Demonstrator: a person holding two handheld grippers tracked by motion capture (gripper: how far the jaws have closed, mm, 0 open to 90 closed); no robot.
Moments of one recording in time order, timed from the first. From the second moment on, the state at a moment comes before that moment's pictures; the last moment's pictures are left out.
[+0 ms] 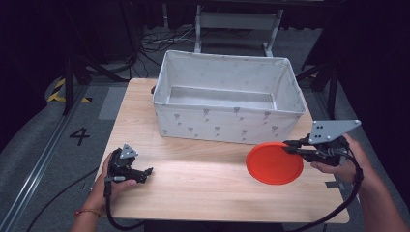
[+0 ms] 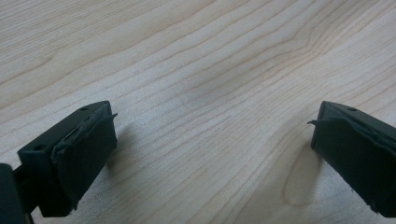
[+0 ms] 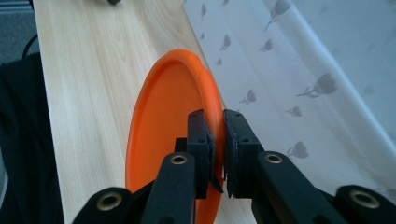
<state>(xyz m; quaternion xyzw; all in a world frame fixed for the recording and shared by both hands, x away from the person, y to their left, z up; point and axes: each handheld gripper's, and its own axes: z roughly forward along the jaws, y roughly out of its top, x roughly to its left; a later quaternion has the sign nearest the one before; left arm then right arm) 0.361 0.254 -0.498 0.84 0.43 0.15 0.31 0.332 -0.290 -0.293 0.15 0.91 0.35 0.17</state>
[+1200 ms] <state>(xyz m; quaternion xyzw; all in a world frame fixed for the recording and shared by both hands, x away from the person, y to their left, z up) 0.362 0.254 -0.498 0.84 0.43 0.15 0.31 0.367 -0.300 -0.200 0.17 0.89 0.37 0.20</state>
